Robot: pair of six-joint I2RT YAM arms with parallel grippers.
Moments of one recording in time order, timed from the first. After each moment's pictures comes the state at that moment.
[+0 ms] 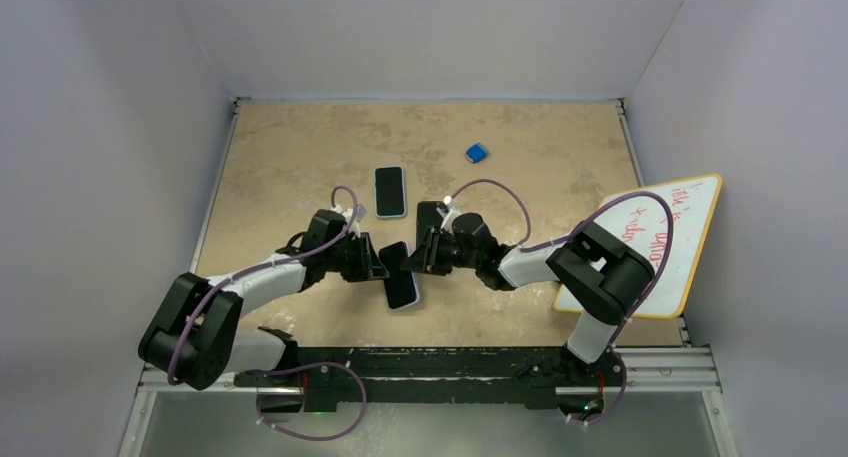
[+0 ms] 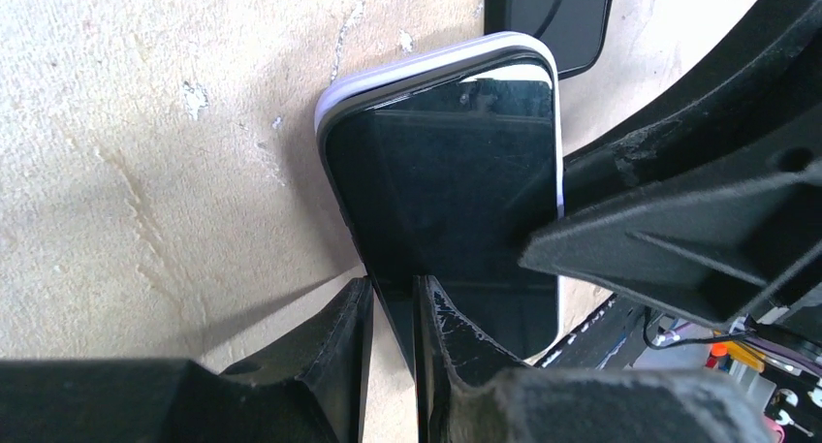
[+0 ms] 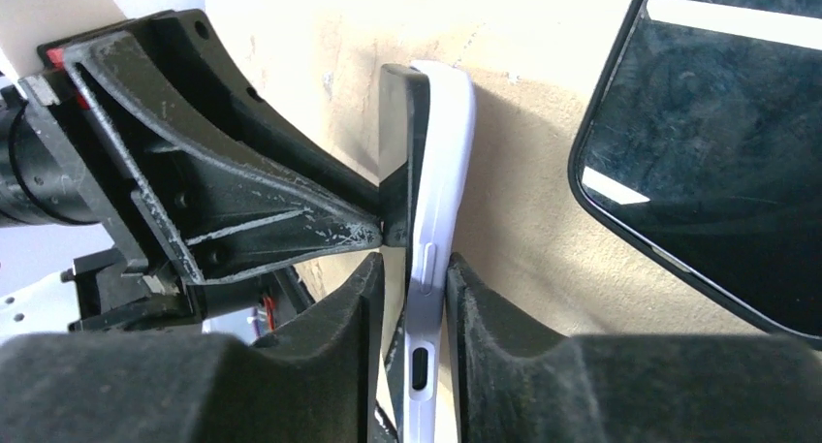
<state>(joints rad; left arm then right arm) -0.43 1.30 0.45 -0.02 0.43 -0.65 0.80 1.73 0.63 0.59 -0.36 0.98</state>
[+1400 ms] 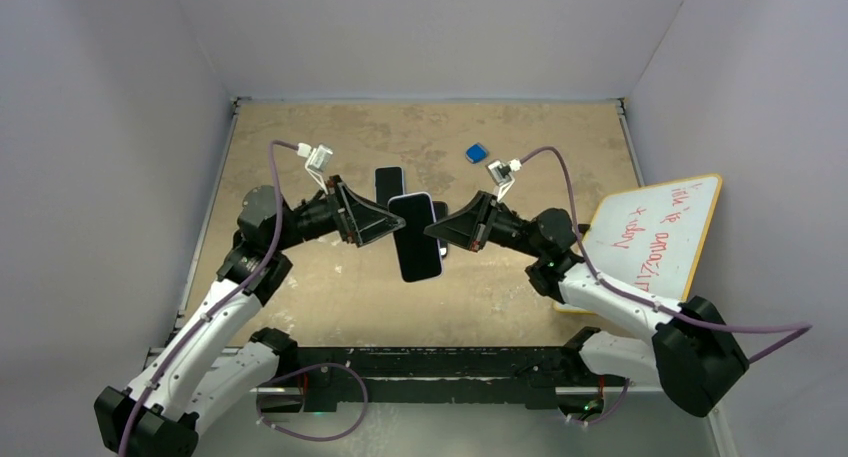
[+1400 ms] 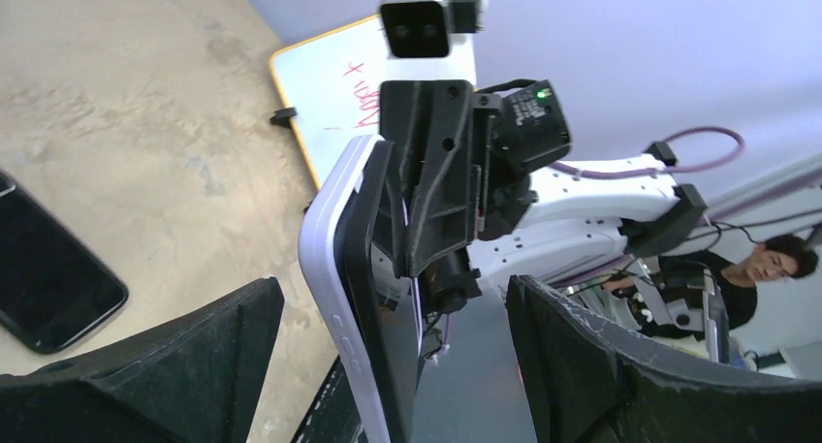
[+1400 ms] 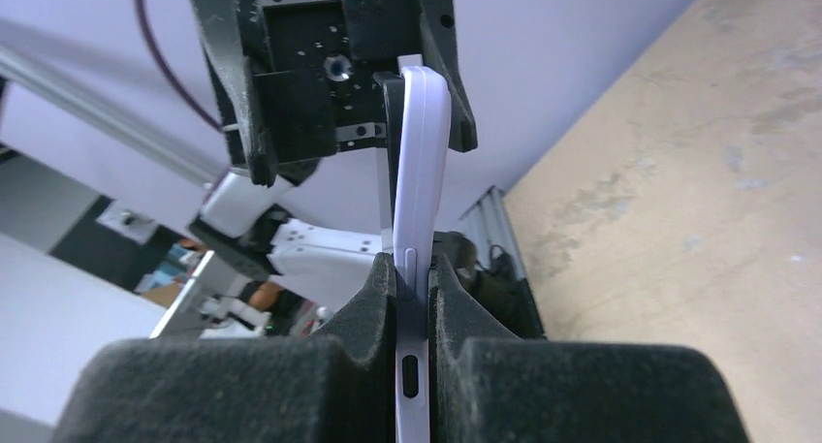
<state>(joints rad) -0.43 0.83 0.73 0.10 0.71 -0.84 0.64 1.13 0.53 0.86 -0.64 1.10</state>
